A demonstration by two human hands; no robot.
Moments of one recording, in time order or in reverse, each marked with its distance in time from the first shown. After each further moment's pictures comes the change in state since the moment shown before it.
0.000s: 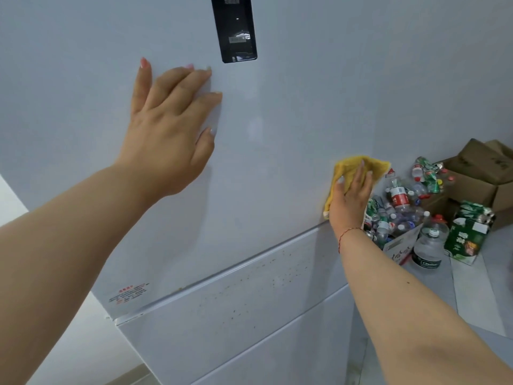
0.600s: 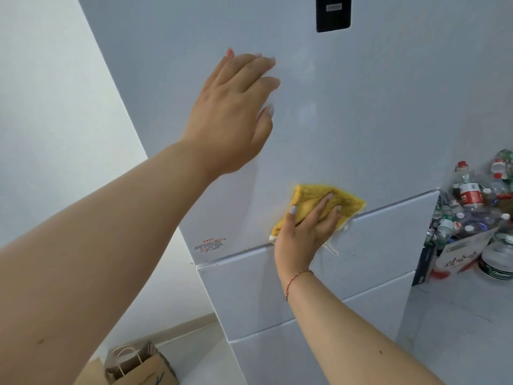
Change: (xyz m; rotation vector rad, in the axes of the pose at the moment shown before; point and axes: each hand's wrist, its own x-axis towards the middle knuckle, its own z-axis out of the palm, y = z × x) left_hand -0.033 -0.014 -0.037 -0.074 -0.027 0.007; right_hand -0.221 -0.101 0.097 0.178 -0.060 0.096
